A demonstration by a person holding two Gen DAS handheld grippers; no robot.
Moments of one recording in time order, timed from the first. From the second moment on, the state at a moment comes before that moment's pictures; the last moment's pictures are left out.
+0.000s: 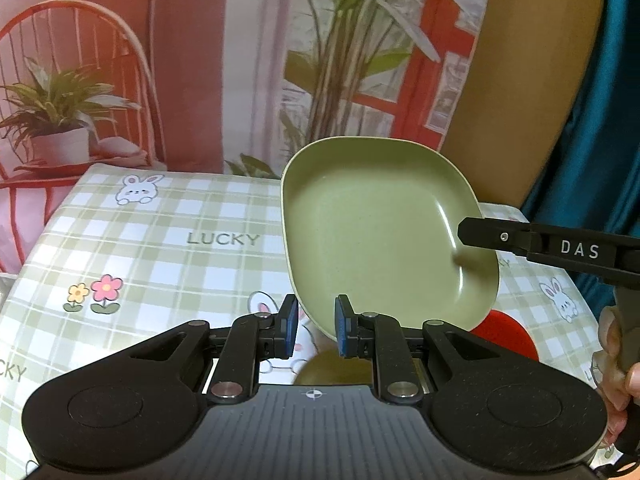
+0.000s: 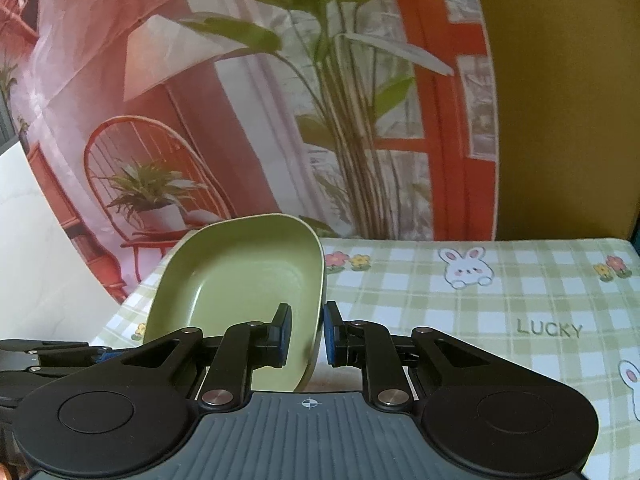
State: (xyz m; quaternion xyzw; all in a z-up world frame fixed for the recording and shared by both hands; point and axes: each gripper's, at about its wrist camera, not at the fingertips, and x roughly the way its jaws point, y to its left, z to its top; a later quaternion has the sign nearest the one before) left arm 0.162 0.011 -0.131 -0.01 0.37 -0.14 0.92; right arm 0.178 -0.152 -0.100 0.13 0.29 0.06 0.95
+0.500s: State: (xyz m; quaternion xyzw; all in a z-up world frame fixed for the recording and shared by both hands) left arm 0.138 0.002 -0.139 -0.01 0.39 -0.16 0.91; right arm 0.149 -0.162 -0.119 0.14 0.31 0.05 0.94
